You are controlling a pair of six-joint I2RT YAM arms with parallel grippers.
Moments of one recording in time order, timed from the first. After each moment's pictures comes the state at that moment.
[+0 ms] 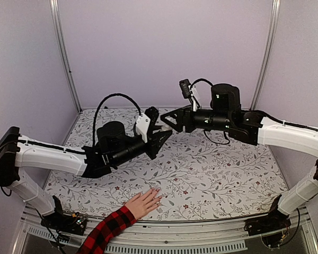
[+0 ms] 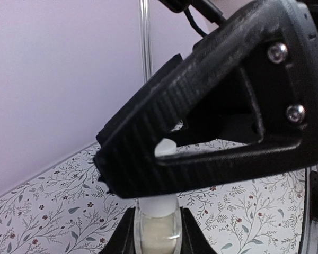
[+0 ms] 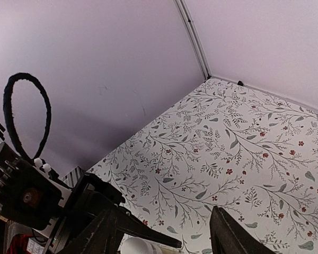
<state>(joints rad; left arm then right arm) -1.07 1.50 0.83 0.66 -0.17 0.02 0.88 1.46 1.19 0.06 -0.24 0.36</state>
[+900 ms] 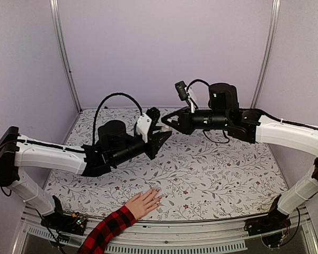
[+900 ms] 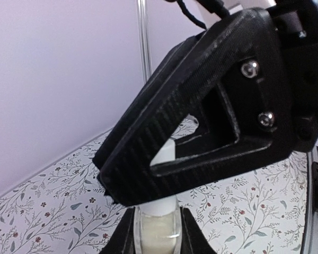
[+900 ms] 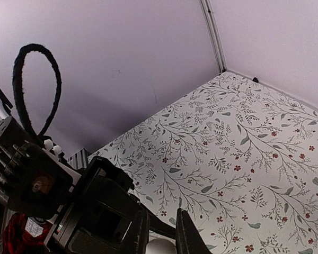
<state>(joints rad) -1.07 1.50 0.85 0.61 -0.16 0.05 0.88 1.49 1.22 0.02 -0.33 0.30</state>
